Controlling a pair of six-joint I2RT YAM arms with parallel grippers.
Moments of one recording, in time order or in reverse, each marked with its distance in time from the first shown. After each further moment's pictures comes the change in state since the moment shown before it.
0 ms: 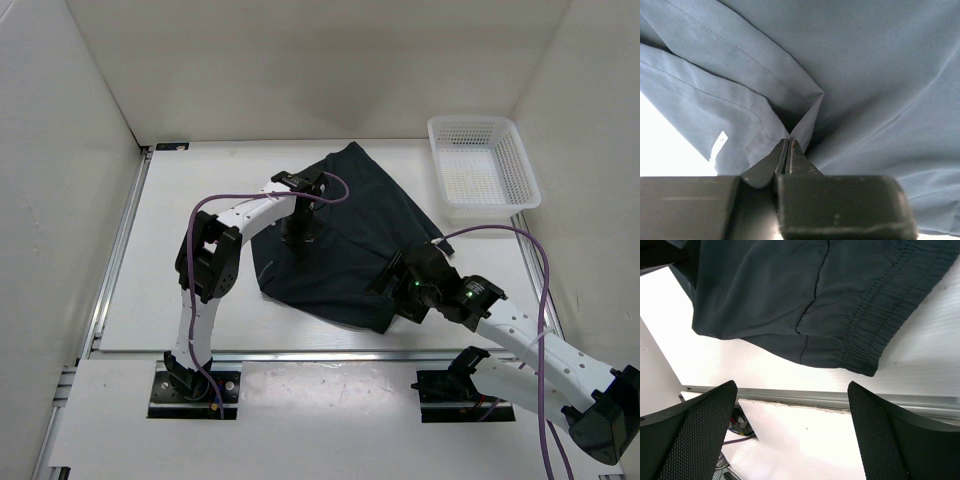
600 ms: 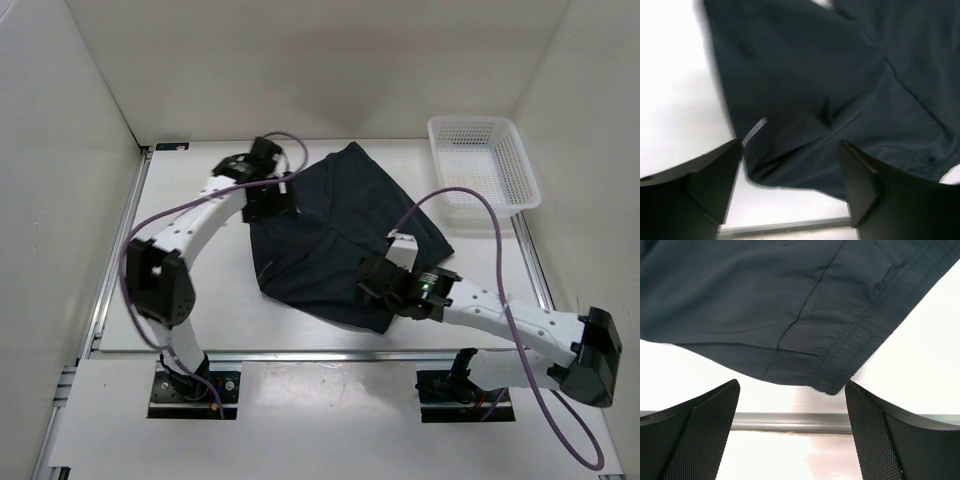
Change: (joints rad) left arm 0.203 -0.408 -0.172 0.116 0.080 -0.041; right arm 0.390 0.323 0.268 -0.209 0.515 -0.152
